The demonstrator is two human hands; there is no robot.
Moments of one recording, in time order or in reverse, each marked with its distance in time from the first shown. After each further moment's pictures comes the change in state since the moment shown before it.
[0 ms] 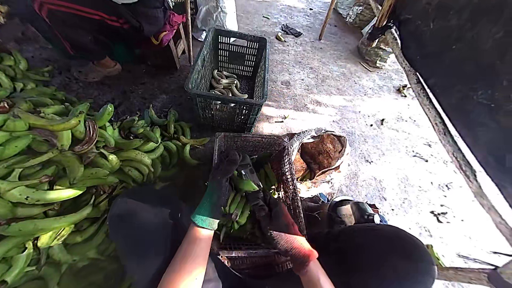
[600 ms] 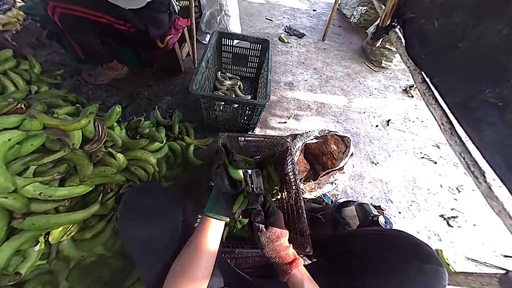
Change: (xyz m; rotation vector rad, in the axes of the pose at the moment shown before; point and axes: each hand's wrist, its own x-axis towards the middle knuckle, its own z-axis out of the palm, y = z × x) left_hand 0.016 -0.015 0.003 -0.597 0.037 -0.029; right_hand -0.006 0.022 0.042 0.204 0.222 -0.175
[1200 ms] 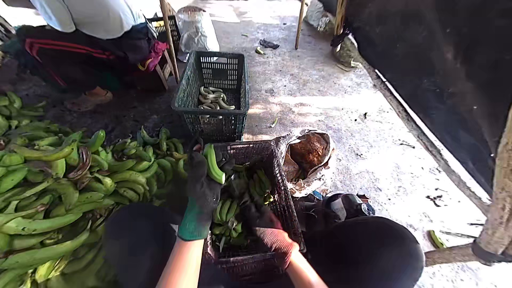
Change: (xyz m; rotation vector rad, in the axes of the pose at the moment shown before) left_hand -0.021 0.025 0.032 0.422 -0.255 0.278; right_hand 0.013 -0.001 -0.029 0.049 -0.175 0.224
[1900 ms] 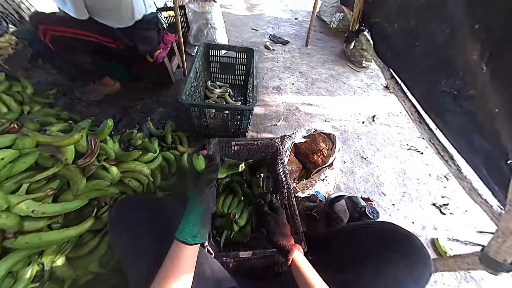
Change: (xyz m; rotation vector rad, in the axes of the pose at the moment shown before) left_hand -0.016 0.013 -0.007 0.303 0.210 -0.042; right_hand 0.018 0.047 -0.010 0.209 0.293 0.110
